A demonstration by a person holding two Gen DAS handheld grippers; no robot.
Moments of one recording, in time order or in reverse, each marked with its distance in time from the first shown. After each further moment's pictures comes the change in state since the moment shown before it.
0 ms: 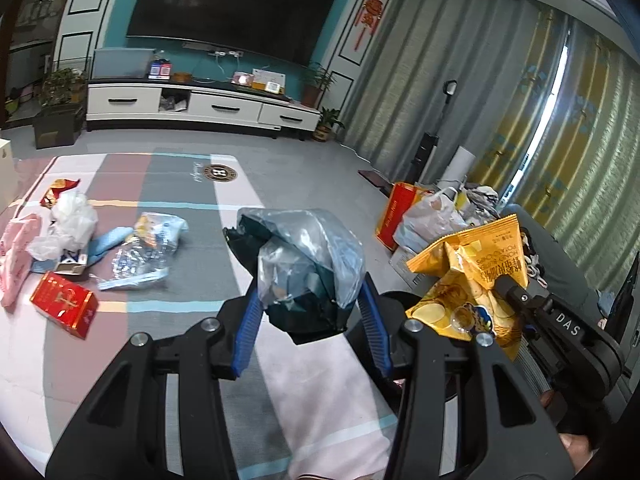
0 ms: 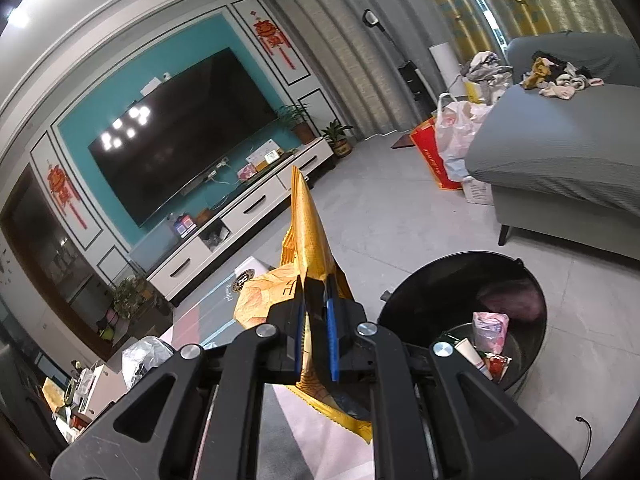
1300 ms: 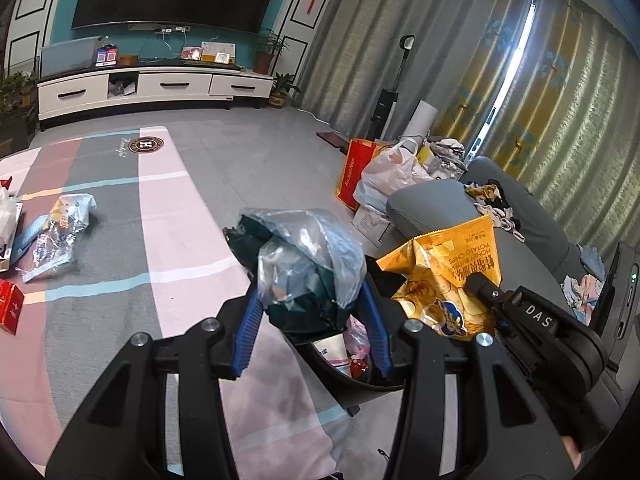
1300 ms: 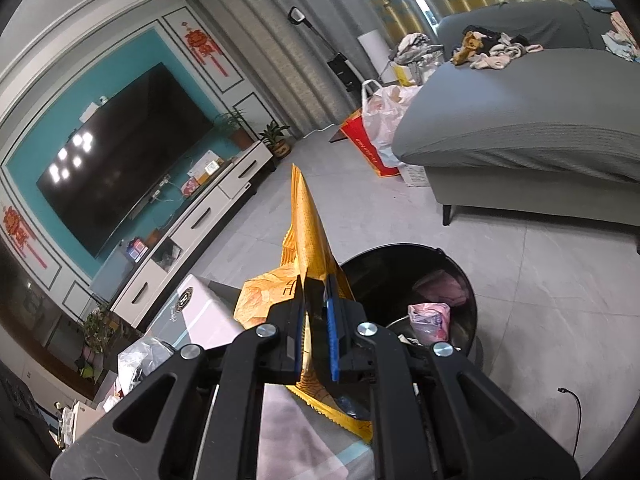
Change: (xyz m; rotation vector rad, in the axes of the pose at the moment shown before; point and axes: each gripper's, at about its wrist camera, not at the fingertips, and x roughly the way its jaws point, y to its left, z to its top) left arm 0.057 -0.072 -0.022 0.095 0.125 -0.113; right arm 0.004 -0.075 0.007 0.147 0.005 -0.182
